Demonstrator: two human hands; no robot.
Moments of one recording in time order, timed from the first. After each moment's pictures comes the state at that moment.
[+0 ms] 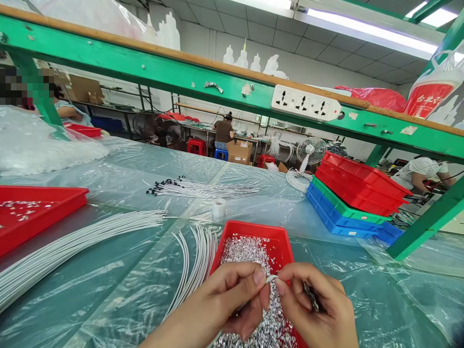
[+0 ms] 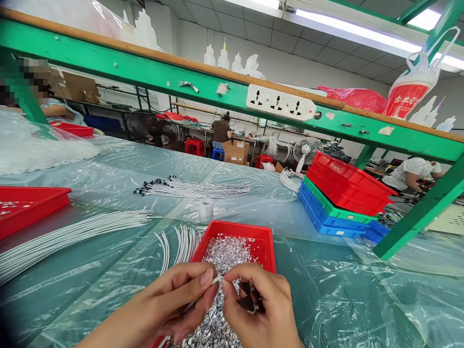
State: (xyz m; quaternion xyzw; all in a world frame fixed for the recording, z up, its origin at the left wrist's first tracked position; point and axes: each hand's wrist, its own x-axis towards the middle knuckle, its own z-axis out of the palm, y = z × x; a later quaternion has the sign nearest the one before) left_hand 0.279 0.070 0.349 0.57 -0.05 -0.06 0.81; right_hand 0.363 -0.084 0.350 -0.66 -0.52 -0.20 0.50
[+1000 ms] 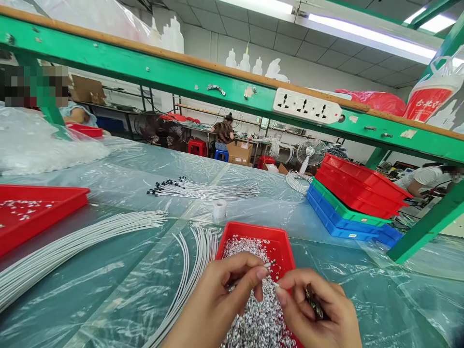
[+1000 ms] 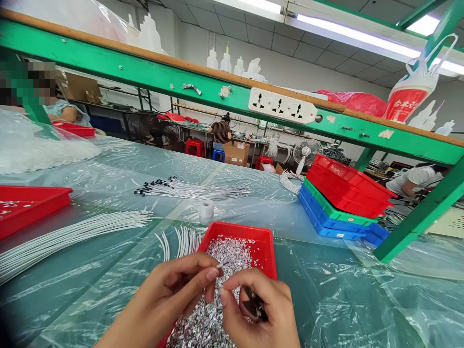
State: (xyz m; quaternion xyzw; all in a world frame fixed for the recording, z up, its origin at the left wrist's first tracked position) left_hand 0.283 0.066 0.356 0.73 0.03 0.13 0.67; right_hand 0.352 -0.086 0.349 -0.69 -0.47 -0.17 0.52
